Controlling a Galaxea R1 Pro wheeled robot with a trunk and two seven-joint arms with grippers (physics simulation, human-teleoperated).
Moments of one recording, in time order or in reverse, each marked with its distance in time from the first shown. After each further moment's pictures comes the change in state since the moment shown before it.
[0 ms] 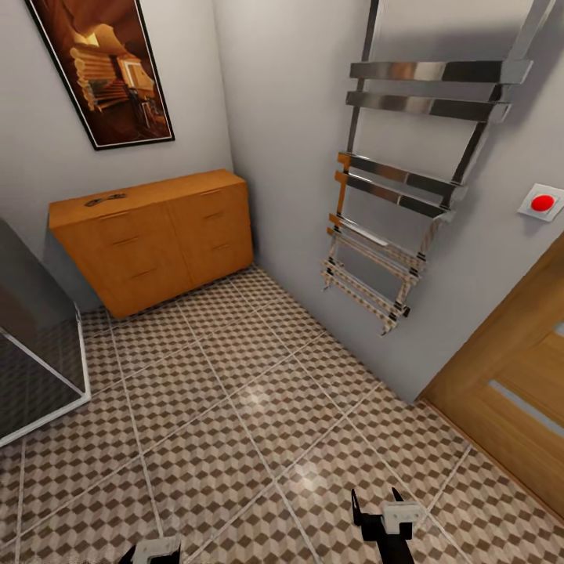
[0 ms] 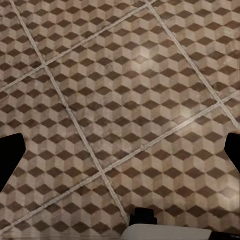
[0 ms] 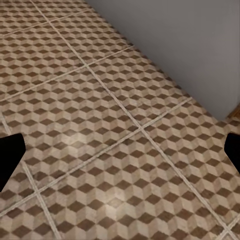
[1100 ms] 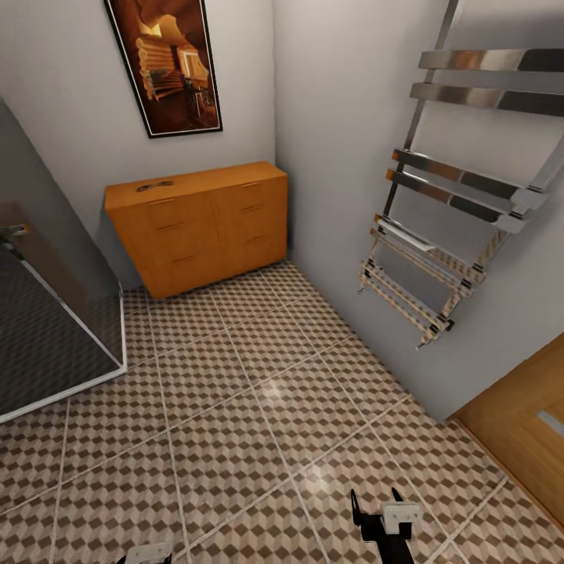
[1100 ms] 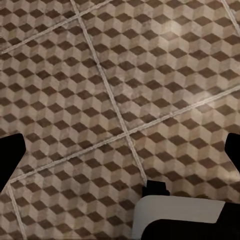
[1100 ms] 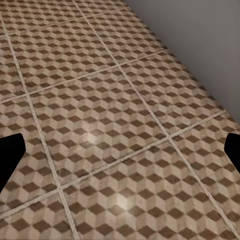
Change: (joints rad) left arm 0.000 0.028 0.002 0.000 0.000 0.093 -0.003; right arm 0.000 0.001 0.000 0.000 0.000 0.000 0.000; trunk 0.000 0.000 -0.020
